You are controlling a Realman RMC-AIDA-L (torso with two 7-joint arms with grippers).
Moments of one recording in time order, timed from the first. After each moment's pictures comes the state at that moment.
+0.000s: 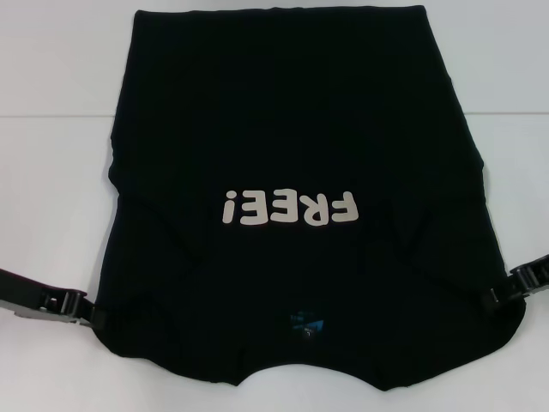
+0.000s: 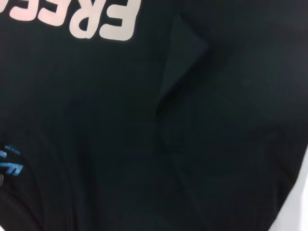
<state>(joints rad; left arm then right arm) -0.59 -2.01 0.70 0.88 2.62 1.57 -2.40 0.76 2.00 -0.81 -0.81 -2.77 -1.52 2.44</state>
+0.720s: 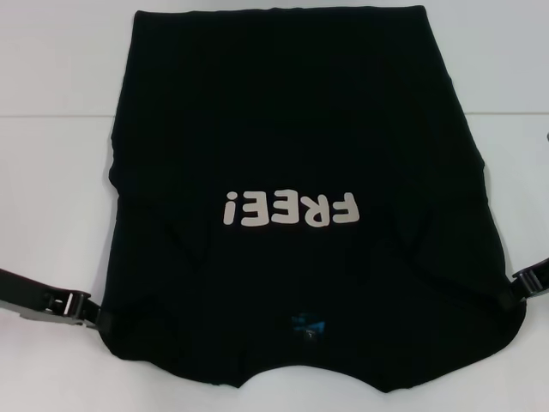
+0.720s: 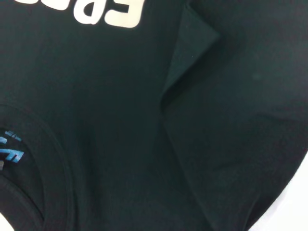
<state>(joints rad) -0.59 -2.00 0.70 0.85 2.59 1.61 -2.38 0.77 1.99 -0.84 -0.81 -2.77 -1.54 2.44</state>
